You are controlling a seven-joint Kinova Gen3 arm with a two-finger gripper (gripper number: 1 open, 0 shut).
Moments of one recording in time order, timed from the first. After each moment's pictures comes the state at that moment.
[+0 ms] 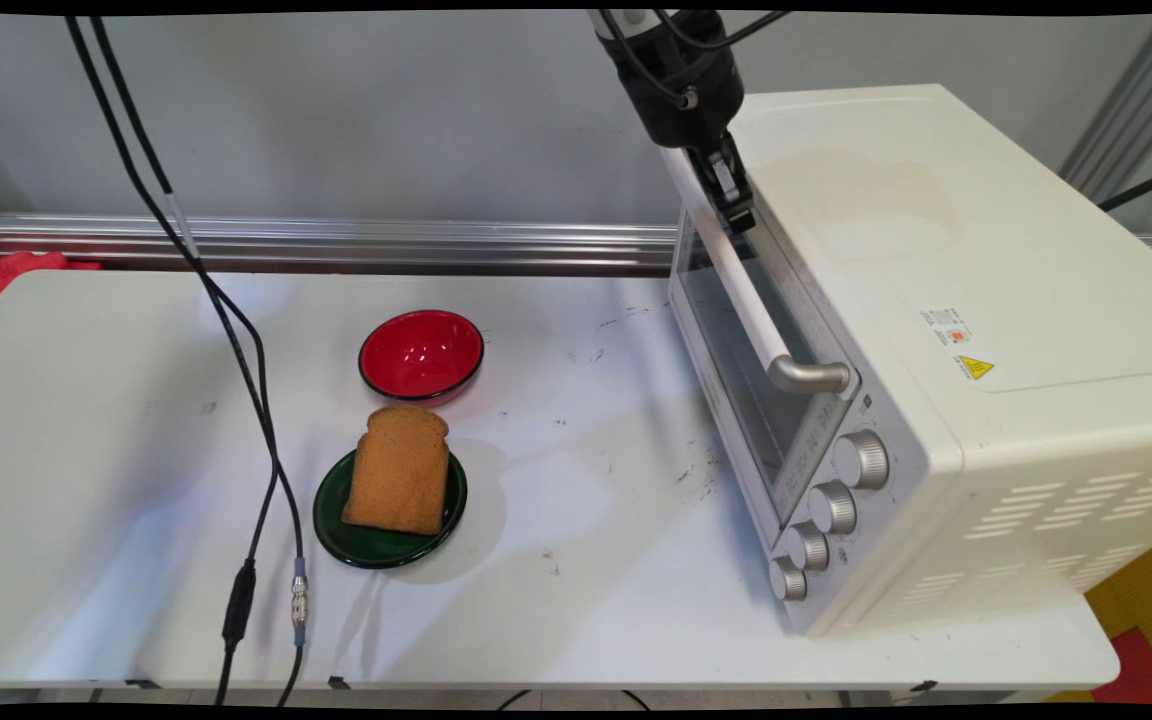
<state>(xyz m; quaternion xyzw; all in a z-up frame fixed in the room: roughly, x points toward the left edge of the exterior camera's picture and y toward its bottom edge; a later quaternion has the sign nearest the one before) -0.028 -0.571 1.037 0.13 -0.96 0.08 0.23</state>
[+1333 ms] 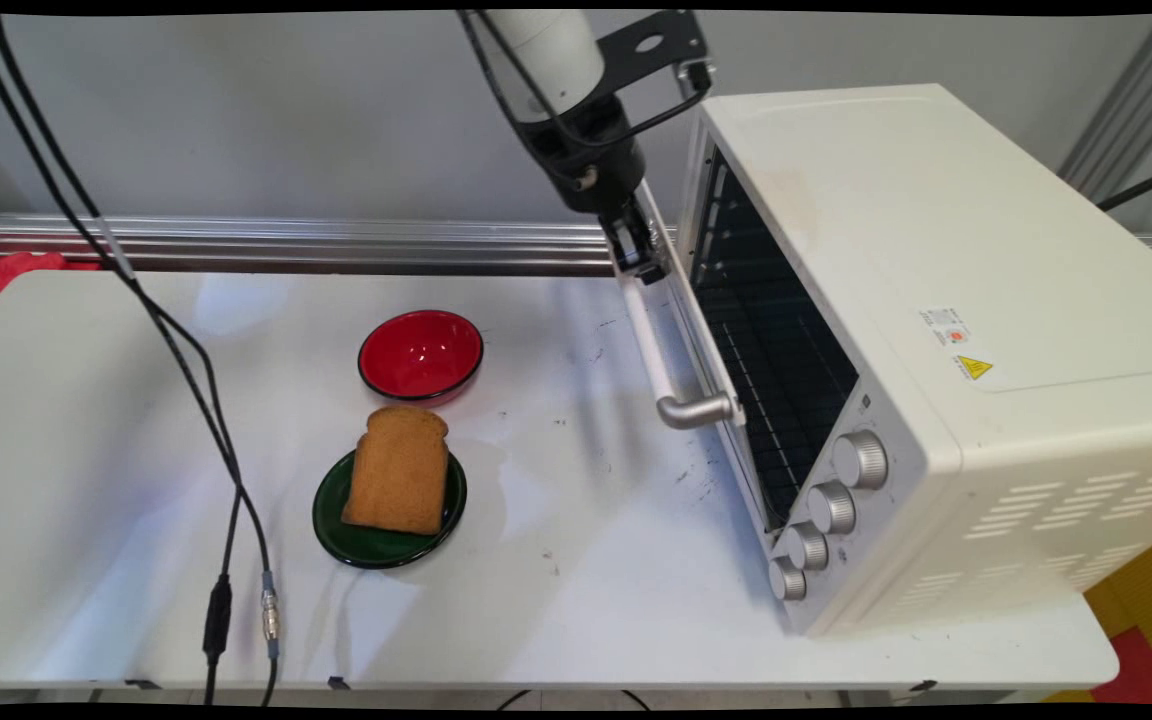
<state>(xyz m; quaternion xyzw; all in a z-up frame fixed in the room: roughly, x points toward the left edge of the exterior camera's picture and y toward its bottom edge) 0.028 -0.563 0.981 0.13 -0.97 0.08 0.20</state>
